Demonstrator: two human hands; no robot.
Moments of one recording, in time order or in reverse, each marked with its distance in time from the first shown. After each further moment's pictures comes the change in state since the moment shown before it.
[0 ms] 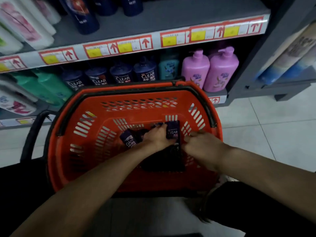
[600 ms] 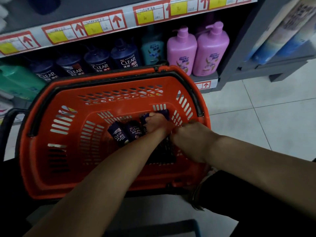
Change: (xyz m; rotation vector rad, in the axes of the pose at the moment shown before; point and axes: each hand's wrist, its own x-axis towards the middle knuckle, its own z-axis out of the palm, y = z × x) left_hand 0.048 0.066 0.033 -0.334 0.093 -0.550; right_hand 0.004 0.008 0.014 0.058 0.070 0.030
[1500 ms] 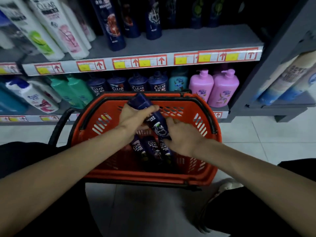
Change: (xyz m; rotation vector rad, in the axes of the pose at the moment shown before) left_hand -0.102 -0.090 -0.201 -0.895 0.106 0.348; right_hand 0.025 -0.048 -0.067 0.423 0.214 0.223
